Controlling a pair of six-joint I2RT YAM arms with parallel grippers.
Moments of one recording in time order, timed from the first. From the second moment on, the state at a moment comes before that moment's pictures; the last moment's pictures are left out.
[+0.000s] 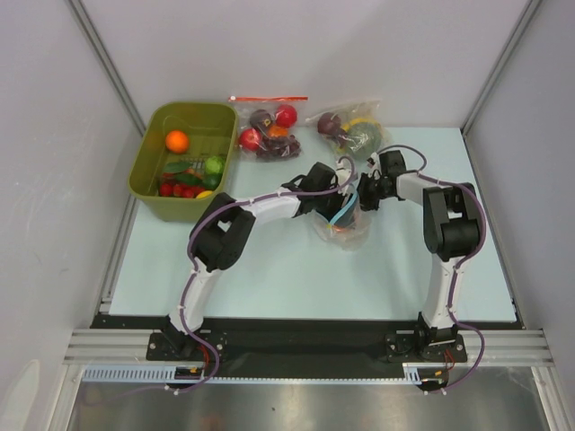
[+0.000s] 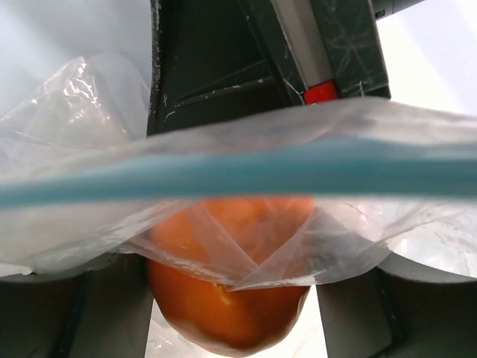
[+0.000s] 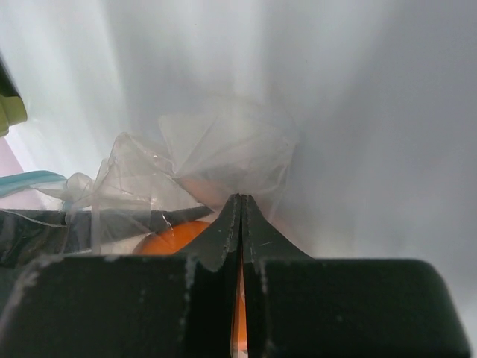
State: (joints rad) left arm -0.74 2.26 1.65 -0.16 0.40 -0.18; right arm 0.16 2.06 1.34 -0.31 -0.56 0.46
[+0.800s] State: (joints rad) left arm -0.74 2.02 1.47 -0.21 0.34 -0.16; right arm 0.05 1.97 1.26 -0.34 -0.55 0.45
